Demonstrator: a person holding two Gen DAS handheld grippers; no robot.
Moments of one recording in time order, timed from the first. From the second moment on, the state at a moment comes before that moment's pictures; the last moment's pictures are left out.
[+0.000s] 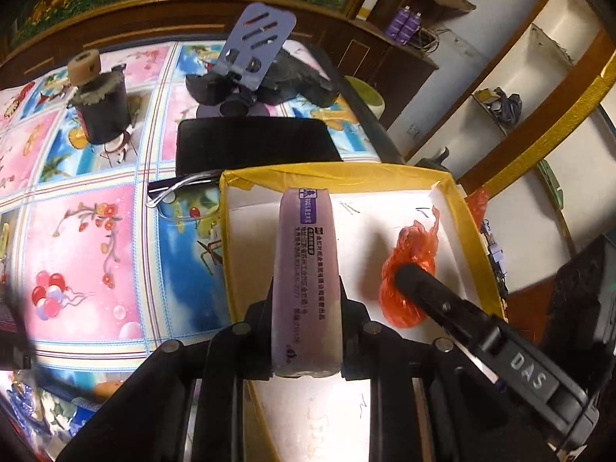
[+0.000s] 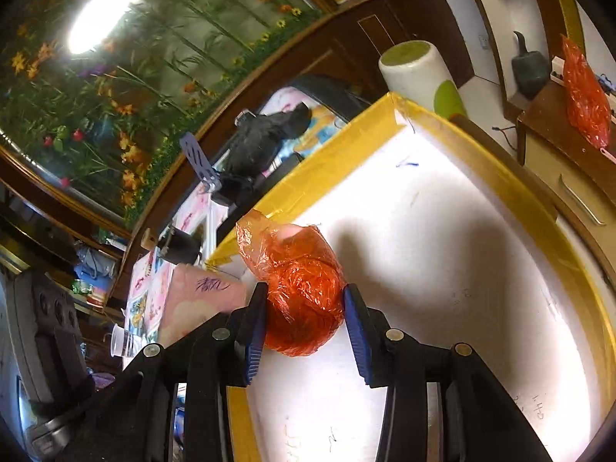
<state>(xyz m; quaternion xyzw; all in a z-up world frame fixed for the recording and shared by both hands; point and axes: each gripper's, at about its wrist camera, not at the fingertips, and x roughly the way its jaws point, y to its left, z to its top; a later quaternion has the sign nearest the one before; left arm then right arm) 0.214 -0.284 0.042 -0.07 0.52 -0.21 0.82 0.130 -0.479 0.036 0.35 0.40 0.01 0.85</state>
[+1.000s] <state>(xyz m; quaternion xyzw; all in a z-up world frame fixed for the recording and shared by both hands) 0.153 -0.243 0.074 -0.10 0.47 -0.23 0.84 0.128 -0.462 0.054 0.36 0.36 0.03 0.86</state>
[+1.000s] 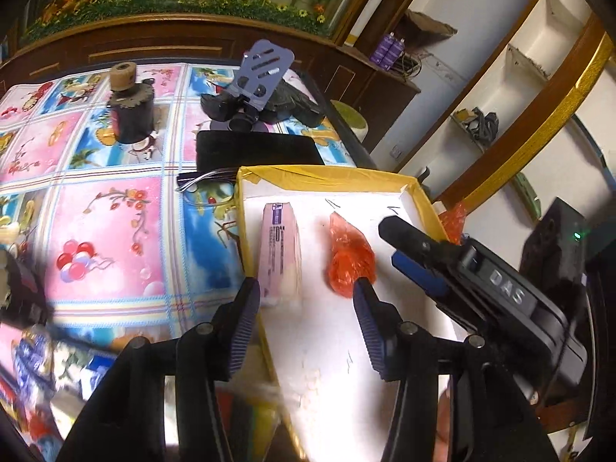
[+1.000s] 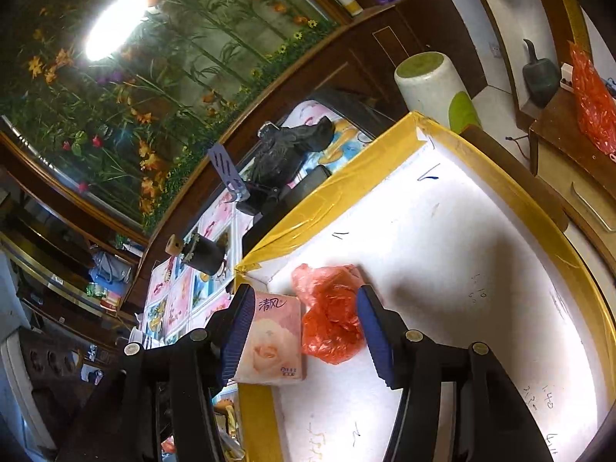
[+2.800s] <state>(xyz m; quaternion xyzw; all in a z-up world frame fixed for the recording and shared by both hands) -0.024 0.109 0.029 -0.18 0.37 0.00 0.91 0.019 -0.242 0.111 0.12 0.22 0.31 0.92</state>
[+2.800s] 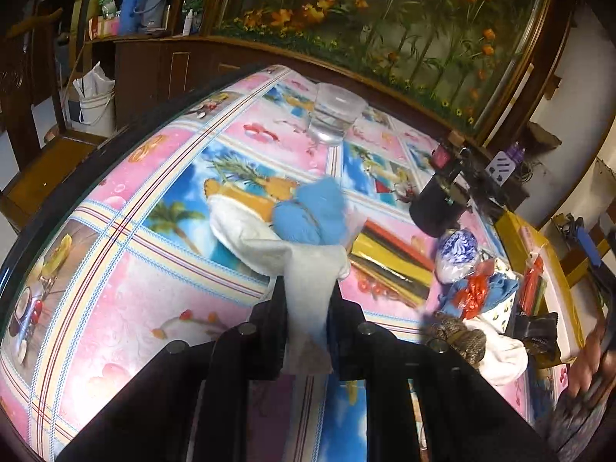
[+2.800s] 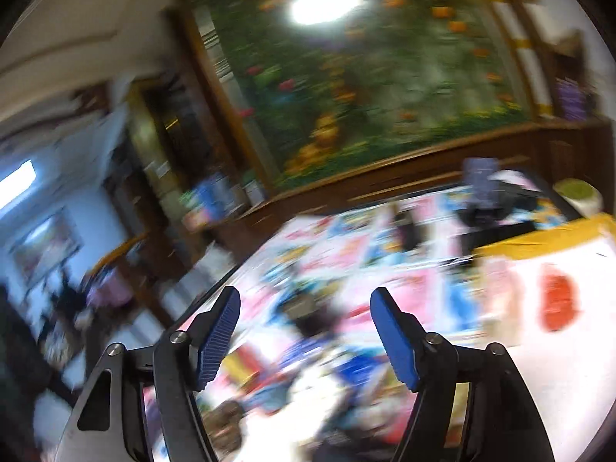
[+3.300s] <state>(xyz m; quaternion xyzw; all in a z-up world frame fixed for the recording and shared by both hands) -0.028 0.101 0.037 -0.17 0.35 -0.03 0.92 -0.013 -0.081 0.025 -0.15 0.36 0.39 0.83</state>
